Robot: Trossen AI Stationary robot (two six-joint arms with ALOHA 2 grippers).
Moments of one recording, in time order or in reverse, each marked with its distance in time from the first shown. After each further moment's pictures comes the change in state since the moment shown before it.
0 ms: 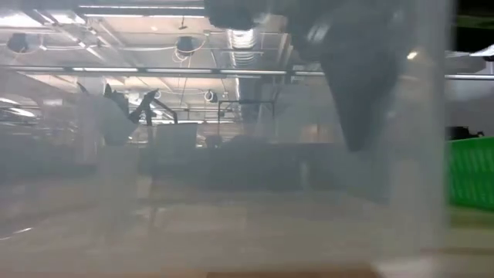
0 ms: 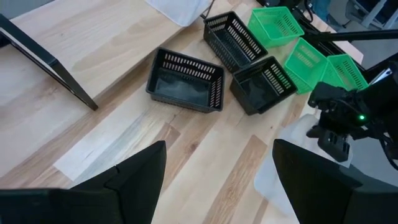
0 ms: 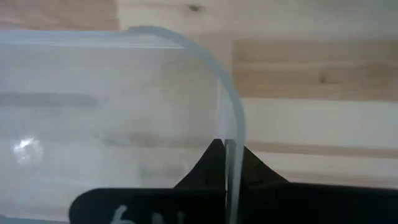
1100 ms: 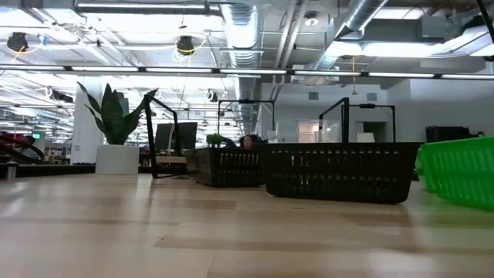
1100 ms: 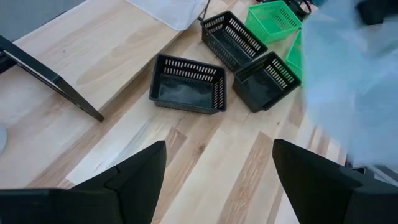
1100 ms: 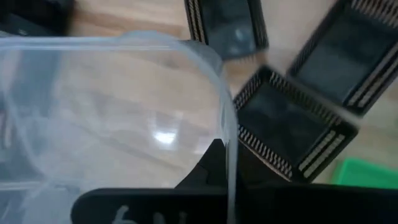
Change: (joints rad) left arm 0.000 0.000 0.000 0.001 -0.007 0.096; right arm -0.166 -0.244 0.391 -0.479 0.367 -0.486
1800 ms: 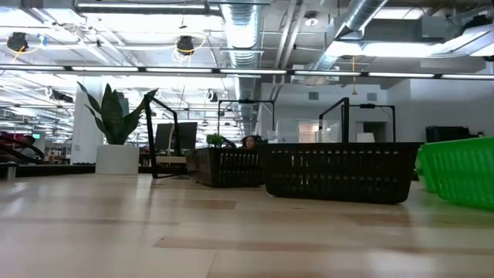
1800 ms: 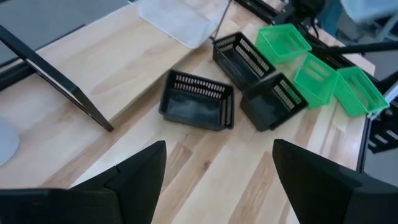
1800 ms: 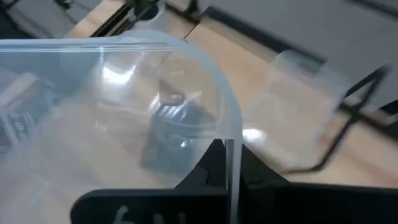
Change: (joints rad) left arm 0.000 0.000 0.000 0.001 -0.088 -0.052; right arm -0.356 -0.306 0.000 0.001 0.095 -0.824
